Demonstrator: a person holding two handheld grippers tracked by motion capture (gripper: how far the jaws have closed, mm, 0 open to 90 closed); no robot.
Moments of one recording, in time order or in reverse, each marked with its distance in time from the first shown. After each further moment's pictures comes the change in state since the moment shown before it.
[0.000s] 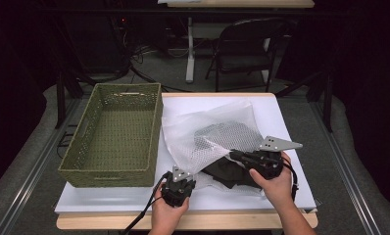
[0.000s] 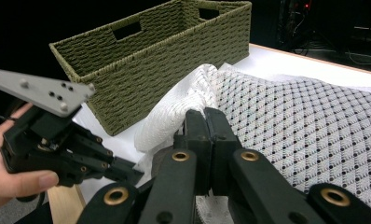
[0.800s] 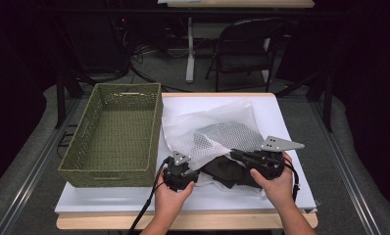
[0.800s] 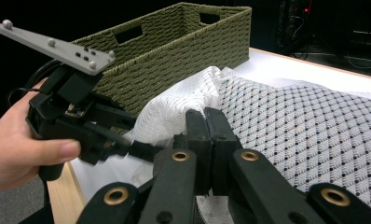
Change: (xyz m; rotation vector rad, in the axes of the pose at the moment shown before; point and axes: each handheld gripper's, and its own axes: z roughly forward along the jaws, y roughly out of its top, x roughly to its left) left arm 0.007 0.045 0.001 -0.071 0.078 -0.011; right arm 0.001 0.002 -0.003 -0.017 0.002 -0.007
